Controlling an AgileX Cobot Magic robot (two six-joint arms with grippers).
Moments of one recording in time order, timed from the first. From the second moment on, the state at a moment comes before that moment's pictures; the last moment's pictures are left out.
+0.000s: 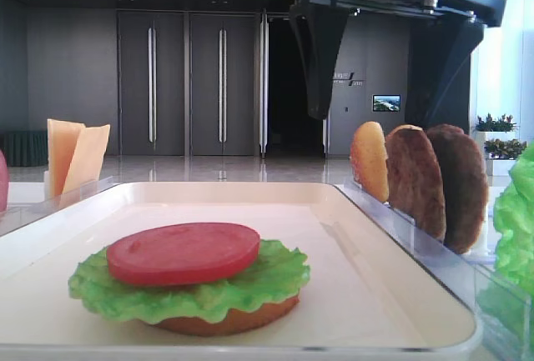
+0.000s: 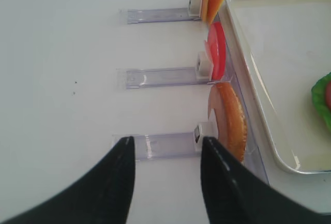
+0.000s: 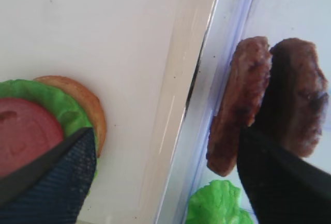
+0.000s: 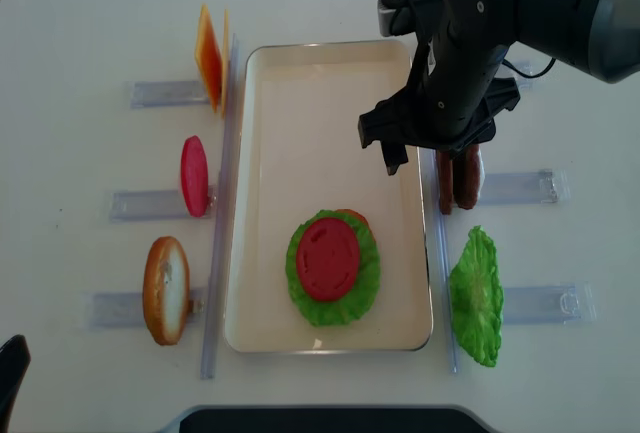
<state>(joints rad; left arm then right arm) 0.04 -0.02 -0.47 -0.05 1.11 0.07 0.65 1.75 -1.32 0.03 1.05 0.37</state>
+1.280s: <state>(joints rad) 0.04 -0.02 -0.47 -0.05 1.11 0.07 0.65 1.79 -1.32 -0.01 1.06 0.34</state>
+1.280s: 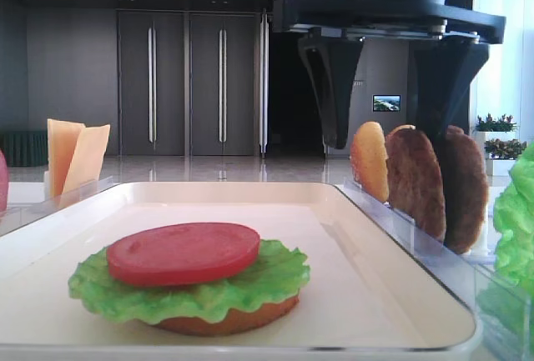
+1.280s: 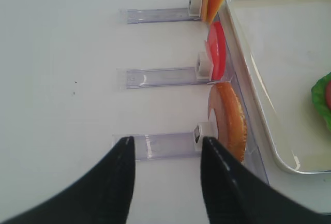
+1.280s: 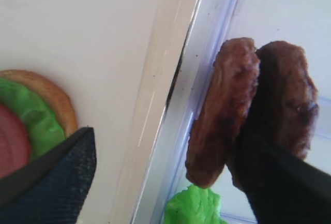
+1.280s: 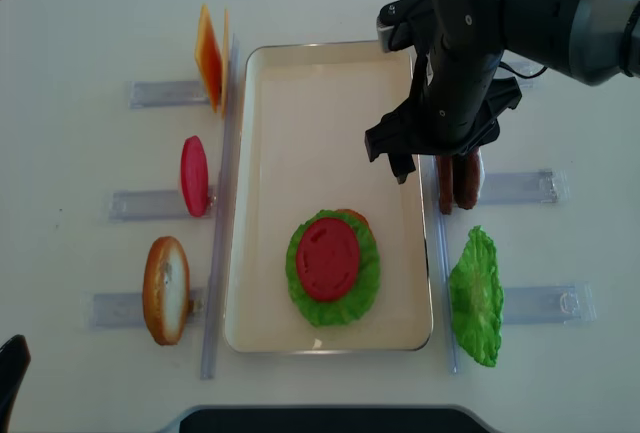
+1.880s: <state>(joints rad) 0.04 -0.02 -0.47 -0.05 1.11 0.07 0.65 1.82 -1.32 -0.06 1.03 0.35</state>
